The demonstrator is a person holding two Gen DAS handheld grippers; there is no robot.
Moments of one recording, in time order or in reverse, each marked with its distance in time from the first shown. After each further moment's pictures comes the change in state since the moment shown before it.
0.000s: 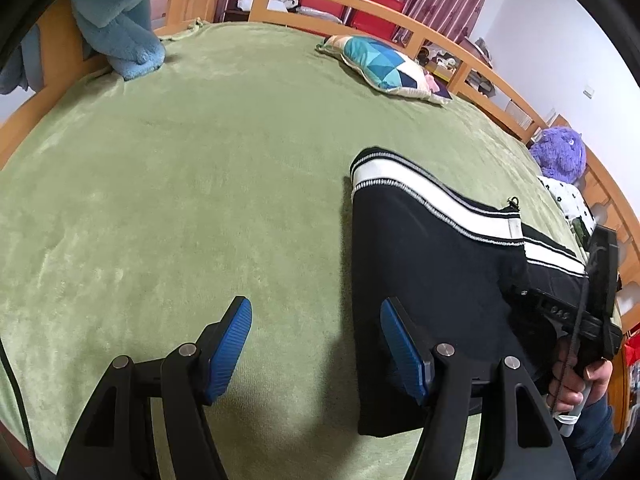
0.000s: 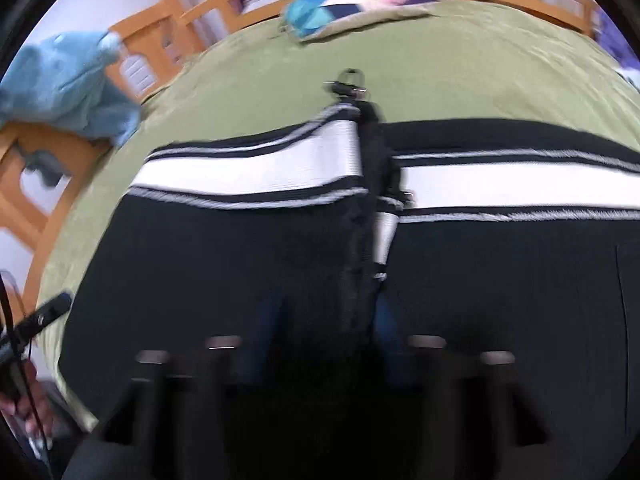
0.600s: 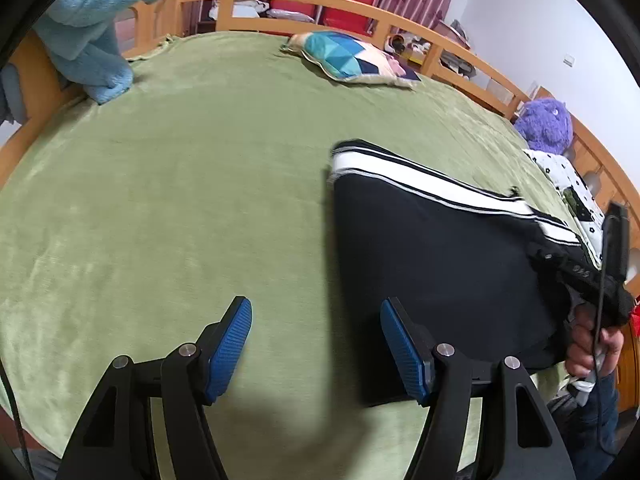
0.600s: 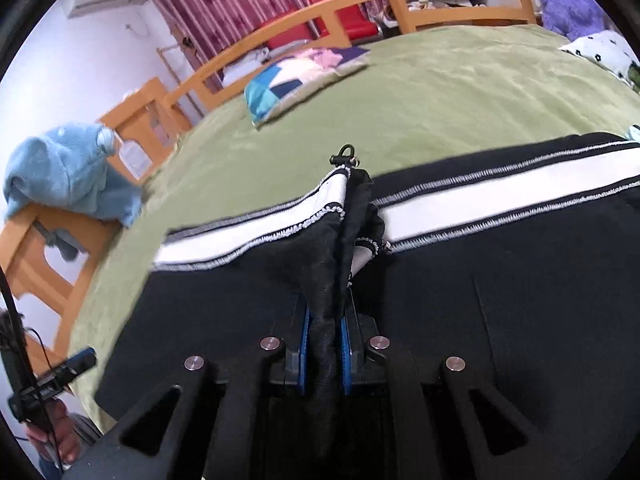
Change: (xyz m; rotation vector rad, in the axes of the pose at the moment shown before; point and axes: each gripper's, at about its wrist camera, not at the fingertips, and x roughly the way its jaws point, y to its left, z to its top) left arm -0.005 -0.065 -0.019 0.096 0.023 -0.002; right arm -0.068 -0.089 0.004 0.164 -0.186 0.040
